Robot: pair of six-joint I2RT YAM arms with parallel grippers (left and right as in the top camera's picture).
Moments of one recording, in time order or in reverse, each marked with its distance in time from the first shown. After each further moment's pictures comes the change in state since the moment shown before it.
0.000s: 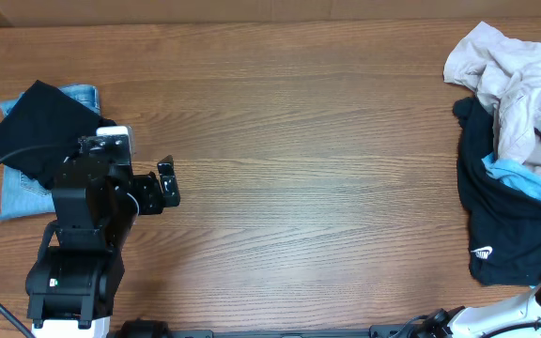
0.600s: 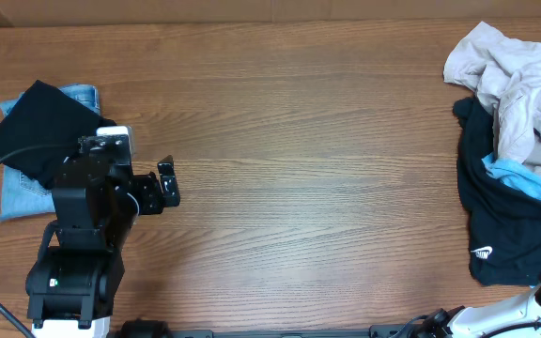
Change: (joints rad) left arm 0.000 0.000 0.000 0.000 0.000 0.000; right arm 0.004 0.000 -0.024 0.057 -0.134 0.012
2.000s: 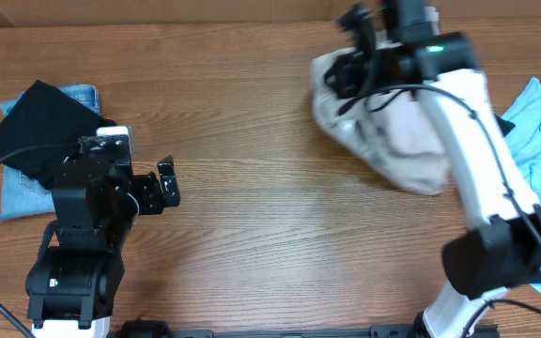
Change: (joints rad) left arm 0.000 0.000 0.000 0.000 0.000 0.000; right arm 1.212 0.023 0.441 -0.336 -0.275 -0.244
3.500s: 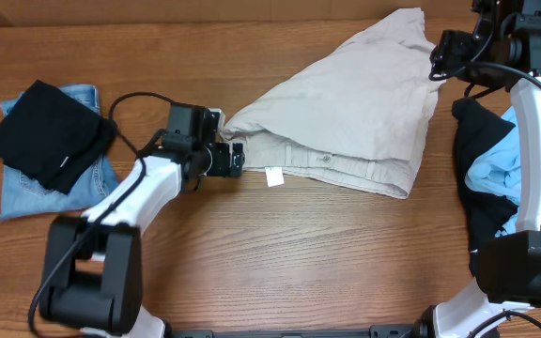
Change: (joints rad) left arm -0.158 0.906 0.005 0.436 0.223 -0.024; right arm -0.380 -0.071 0.042 -0.072 0.304 0.115
